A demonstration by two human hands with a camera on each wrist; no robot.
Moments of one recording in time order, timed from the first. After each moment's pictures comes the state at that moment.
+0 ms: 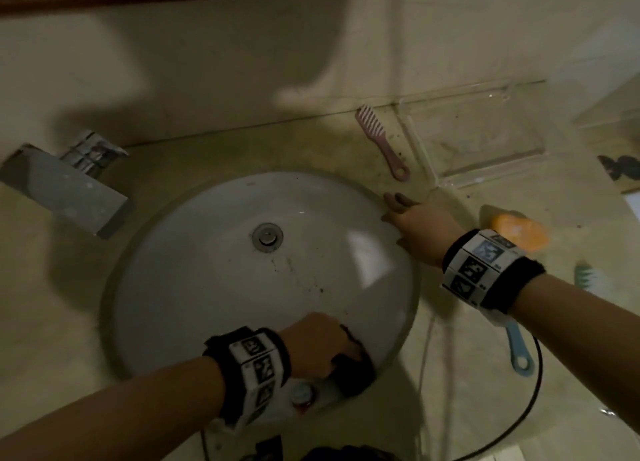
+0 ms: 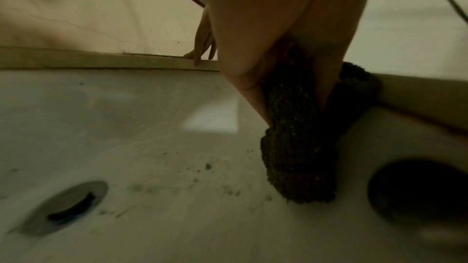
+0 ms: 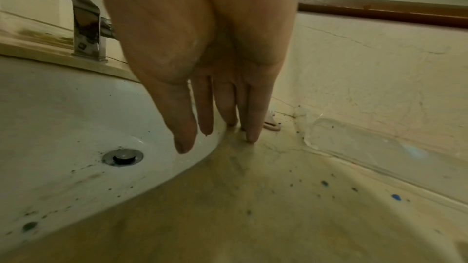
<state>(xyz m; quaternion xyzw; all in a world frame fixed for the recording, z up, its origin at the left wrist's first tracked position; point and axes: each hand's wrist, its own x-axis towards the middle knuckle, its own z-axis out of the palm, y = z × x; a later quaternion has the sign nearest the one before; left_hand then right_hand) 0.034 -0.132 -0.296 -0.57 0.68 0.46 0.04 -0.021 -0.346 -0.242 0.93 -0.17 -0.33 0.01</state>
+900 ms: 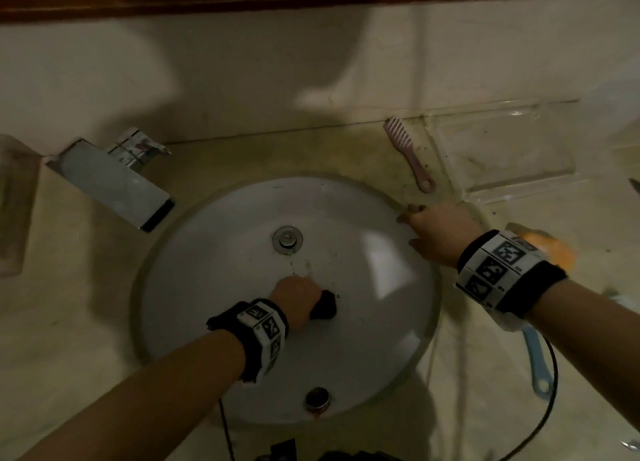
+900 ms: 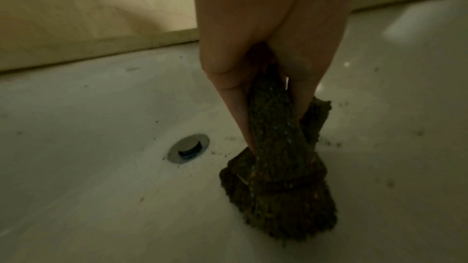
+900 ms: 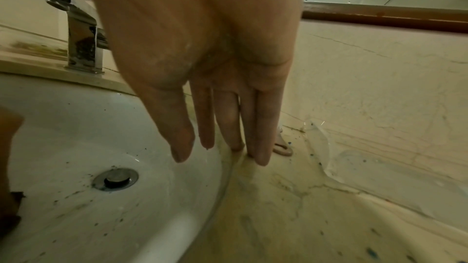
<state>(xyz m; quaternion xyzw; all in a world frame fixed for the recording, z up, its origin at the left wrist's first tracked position) 0.090 -0.137 -0.322 -0.78 0.45 0.43 0.05 0.004 -0.334 -0.218 0.93 -0.19 -0.33 0.05</state>
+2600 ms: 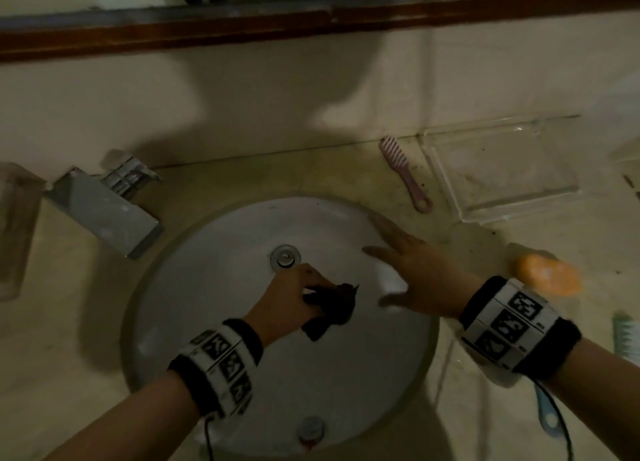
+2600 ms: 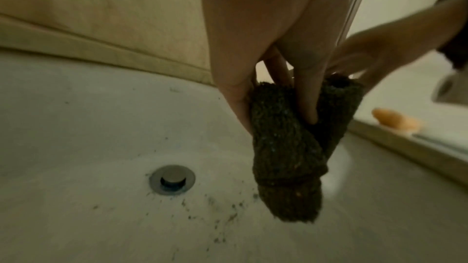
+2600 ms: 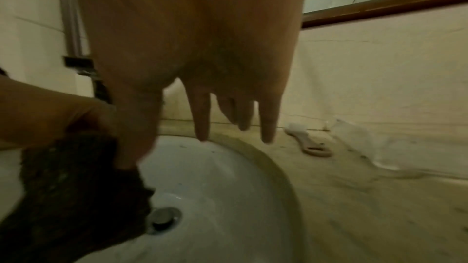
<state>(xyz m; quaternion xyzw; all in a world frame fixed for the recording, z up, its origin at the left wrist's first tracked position) 0.104 -0.144 -0.279 -0.79 0.38 0.40 -0.28 -0.013 -0.326 -0.231 0.95 -0.09 -0.27 -0.13</state>
